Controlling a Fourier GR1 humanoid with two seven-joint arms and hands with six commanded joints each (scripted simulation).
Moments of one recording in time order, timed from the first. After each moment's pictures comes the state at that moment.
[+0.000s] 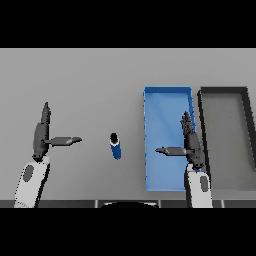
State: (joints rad) left arm -0.11 0.43 -0.16 -1.48 0.24 0.26 0.01; right arm 0.00 0.00 0.00 -1.57 0.00 0.00 0.00
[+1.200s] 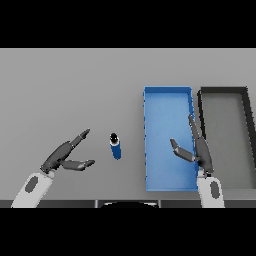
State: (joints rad) left arm -0.02 0.60 -0.42 -1.63 0.18 -0.18 -0.07; right arm 0.08 -0.18 0.06 -1.68 0.16 0.06 -0.10
